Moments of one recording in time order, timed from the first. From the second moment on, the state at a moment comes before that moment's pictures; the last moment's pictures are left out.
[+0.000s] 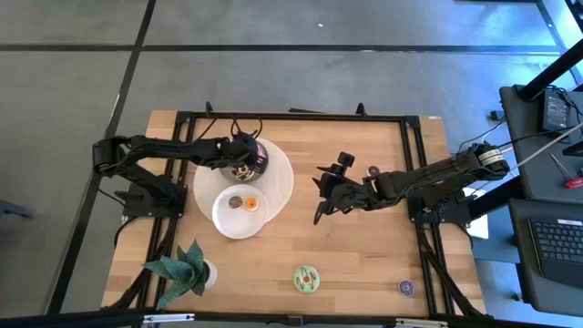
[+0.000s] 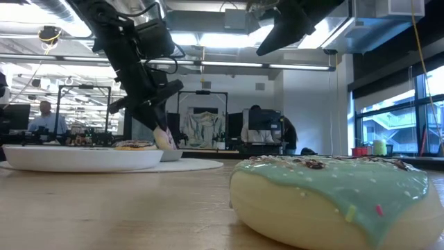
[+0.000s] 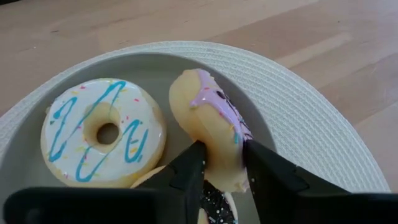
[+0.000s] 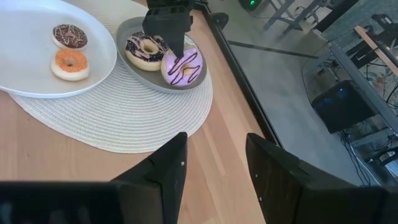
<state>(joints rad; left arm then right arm) 0.35 1.41 0.74 -0.31 -0.32 -0.76 0.24 1.46 1.07 -0.34 0.79 0.02</state>
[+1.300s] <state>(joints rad) 0.43 1.40 0.78 -0.48 -0.32 -0.66 0.24 1.46 1.07 -0.38 0.79 0.05</state>
